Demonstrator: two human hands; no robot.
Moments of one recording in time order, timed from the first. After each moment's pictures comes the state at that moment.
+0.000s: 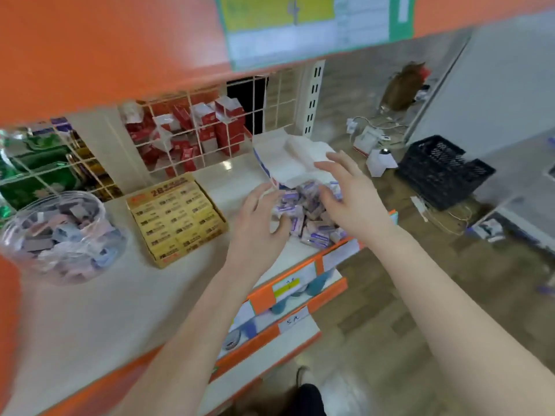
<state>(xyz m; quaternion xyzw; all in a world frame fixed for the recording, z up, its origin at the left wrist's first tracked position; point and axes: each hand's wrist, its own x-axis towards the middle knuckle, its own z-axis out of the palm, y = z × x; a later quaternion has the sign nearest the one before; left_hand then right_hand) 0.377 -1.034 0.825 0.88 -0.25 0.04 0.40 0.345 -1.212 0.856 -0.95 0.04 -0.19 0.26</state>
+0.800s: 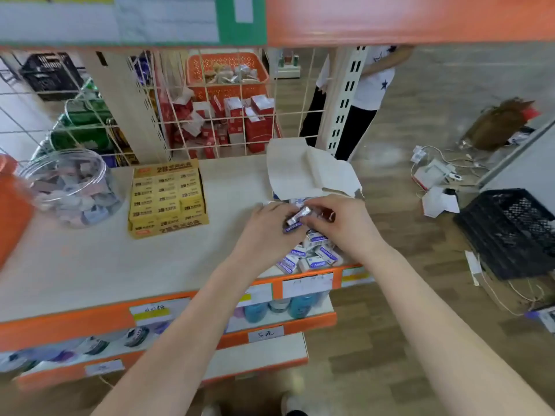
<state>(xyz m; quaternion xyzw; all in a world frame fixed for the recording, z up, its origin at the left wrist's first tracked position) 0.379 -1.117 0.827 0.92 -0.13 -0.02 0.36 0.384 -1.279 0.837 -0.94 -0.12 -0.06 0.32</state>
